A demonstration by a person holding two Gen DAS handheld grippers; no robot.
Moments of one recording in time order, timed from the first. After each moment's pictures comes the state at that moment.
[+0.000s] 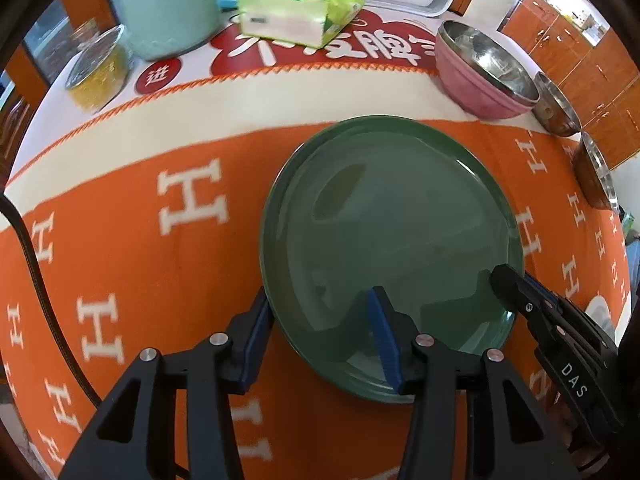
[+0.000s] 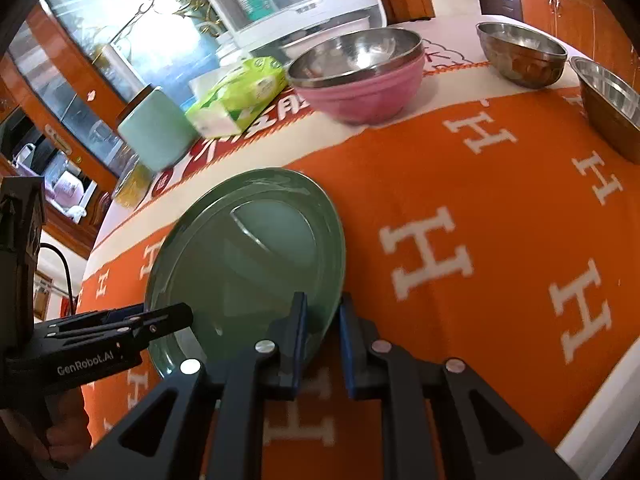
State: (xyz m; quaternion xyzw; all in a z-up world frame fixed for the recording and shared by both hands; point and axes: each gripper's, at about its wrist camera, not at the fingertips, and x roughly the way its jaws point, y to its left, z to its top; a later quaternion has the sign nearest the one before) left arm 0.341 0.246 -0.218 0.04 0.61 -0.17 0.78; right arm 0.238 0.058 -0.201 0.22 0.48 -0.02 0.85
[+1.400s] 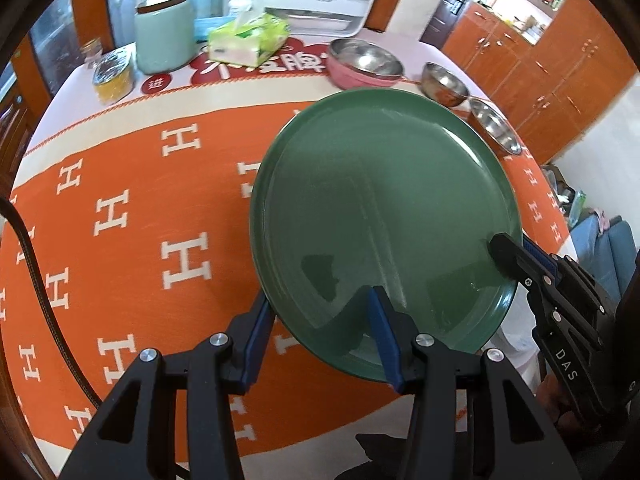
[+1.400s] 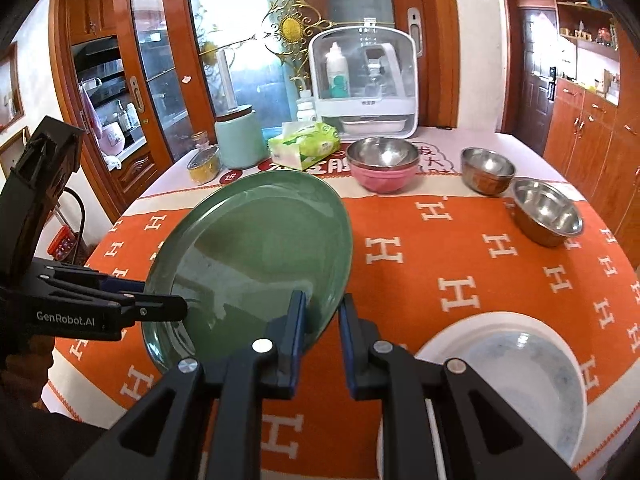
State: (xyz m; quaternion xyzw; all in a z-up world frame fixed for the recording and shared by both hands) left arm 0.178 0.270 -0.127 0.02 0.56 -0.26 0.79; right arm 0.089 0.080 -0.095 0.05 0.38 0.00 0.92
